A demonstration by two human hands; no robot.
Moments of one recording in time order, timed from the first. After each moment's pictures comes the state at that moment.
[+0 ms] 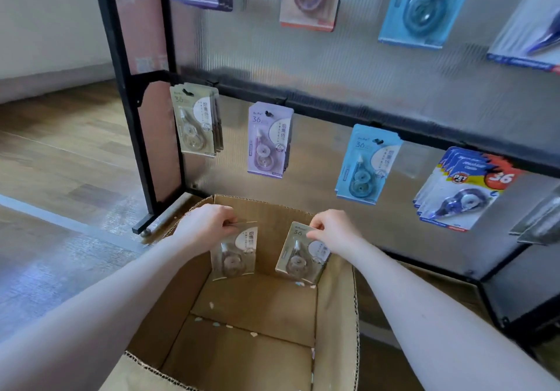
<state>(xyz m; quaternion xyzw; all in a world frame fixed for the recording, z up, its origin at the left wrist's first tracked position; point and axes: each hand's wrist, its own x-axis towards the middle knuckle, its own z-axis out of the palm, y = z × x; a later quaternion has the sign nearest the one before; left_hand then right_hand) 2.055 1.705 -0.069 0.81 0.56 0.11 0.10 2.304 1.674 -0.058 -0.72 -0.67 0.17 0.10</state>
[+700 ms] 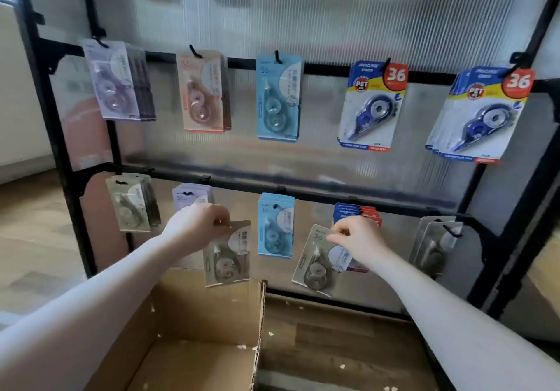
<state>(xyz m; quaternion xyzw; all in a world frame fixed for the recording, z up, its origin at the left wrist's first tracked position) 2.182 1.665 0.098 0.84 0.51 0.19 -0.01 2.470 1.591 0.082 -0.72 -0.63 0.07 0.28</state>
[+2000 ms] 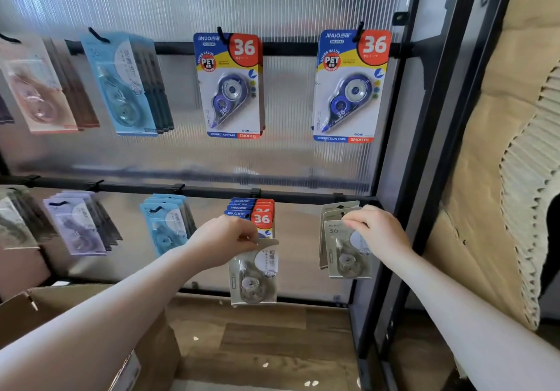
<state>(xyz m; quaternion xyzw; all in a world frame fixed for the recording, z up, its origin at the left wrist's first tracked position) 2.456 1.617 0.089 0.91 0.40 0.11 0.04 2.732 1.530 0.067 -0.71 -0.60 0.02 0.36</state>
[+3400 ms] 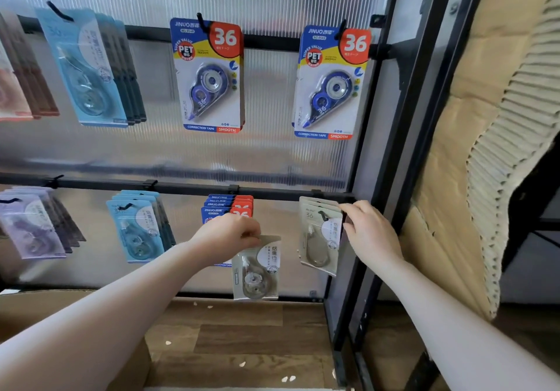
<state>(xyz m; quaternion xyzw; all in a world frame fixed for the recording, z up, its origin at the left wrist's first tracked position) 2.489 1.626 0.070 0.93 0.35 0.10 0.08 2.732 1.513 0.060 -0.78 -0.57 -0.14 0.23</state>
